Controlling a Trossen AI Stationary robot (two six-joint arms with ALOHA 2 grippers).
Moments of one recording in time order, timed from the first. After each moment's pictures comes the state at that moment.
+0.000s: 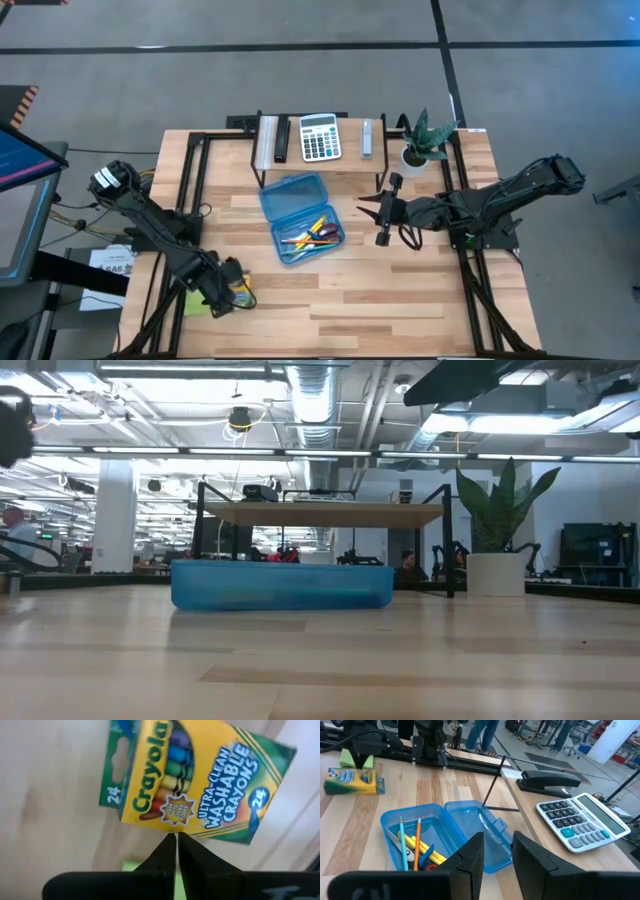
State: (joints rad) left arm -0.80 1.39 0.73 -0.73 0.06 -1.26; right arm 0.27 1.12 0.78 -0.03 0.60 -0.08
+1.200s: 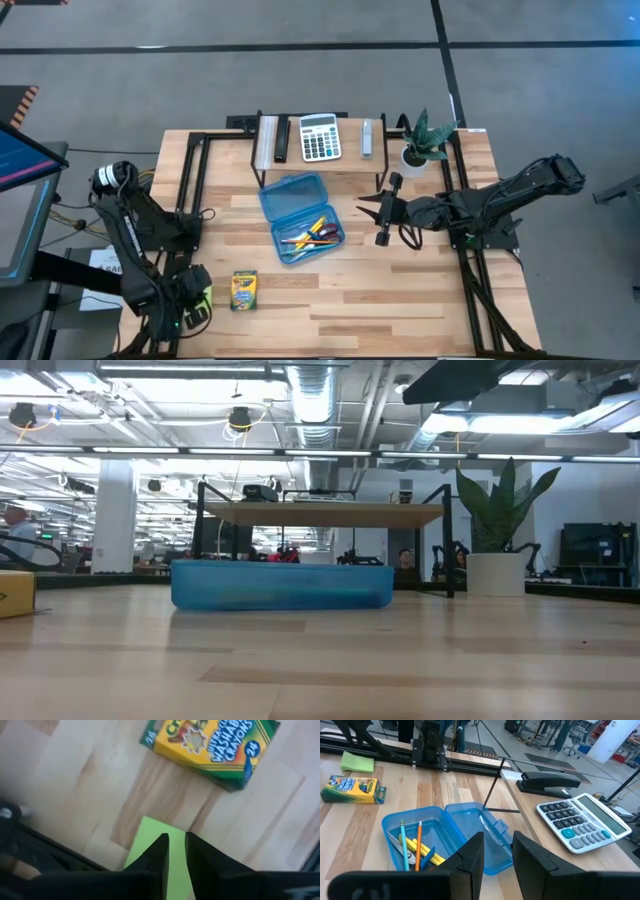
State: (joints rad) left arm -1.22 1.39 0.91 -1.06 -0.26 -1.77; right arm 0.27 1.12 0.78 -0.02 0.60 -0.07
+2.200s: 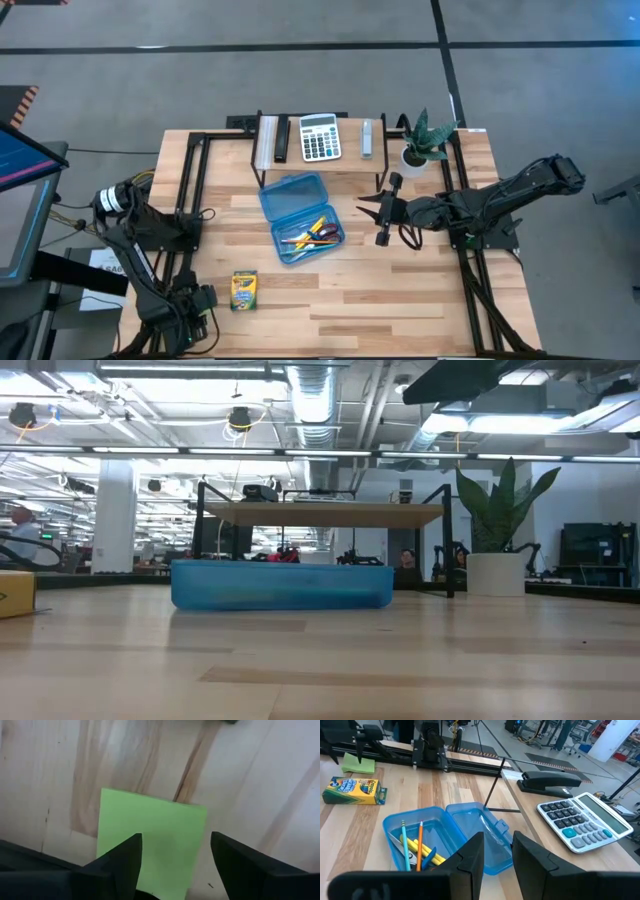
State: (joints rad) left arm -1.21 1.61 0.91 -0.88 -0.09 -1.57; right arm 0.27 1.12 0.78 -0.02 0.60 -0.06
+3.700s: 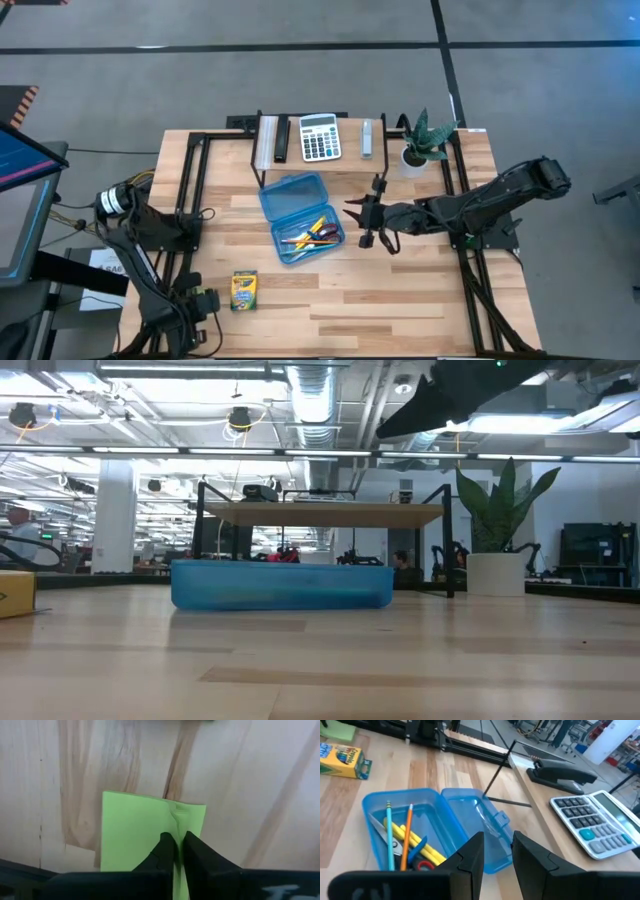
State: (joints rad) left arm -1.19 1.65 0.93 -0.88 -0.08 -1.44; right arm 0.23 1.32 0.78 0.12 0.60 -0.16
